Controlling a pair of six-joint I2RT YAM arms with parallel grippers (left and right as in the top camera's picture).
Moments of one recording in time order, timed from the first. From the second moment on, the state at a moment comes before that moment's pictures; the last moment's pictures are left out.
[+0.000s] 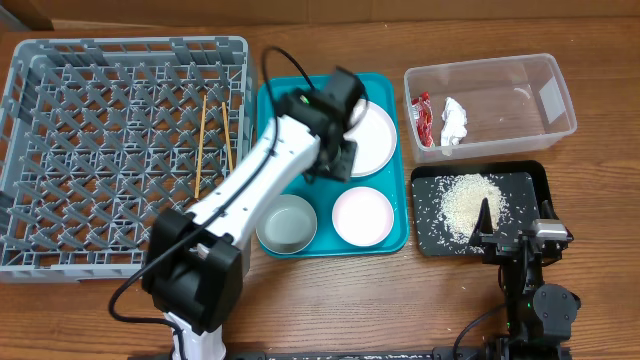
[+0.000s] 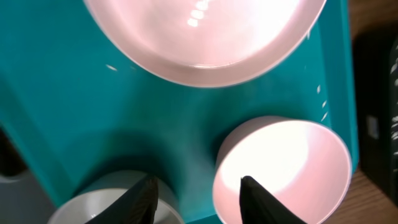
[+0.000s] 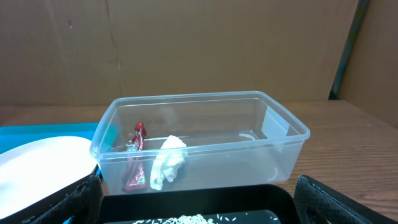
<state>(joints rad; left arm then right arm) -0.57 1.94 1.65 -1.10 0.03 -0.33 -0.09 0.01 0.02 -0.03 -0.02 -0.01</state>
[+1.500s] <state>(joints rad) -0.59 1.94 1.79 -1.37 -0.16 -0.36 -0.08 0.01 0.02 -0.03 -0.02 -0.01</state>
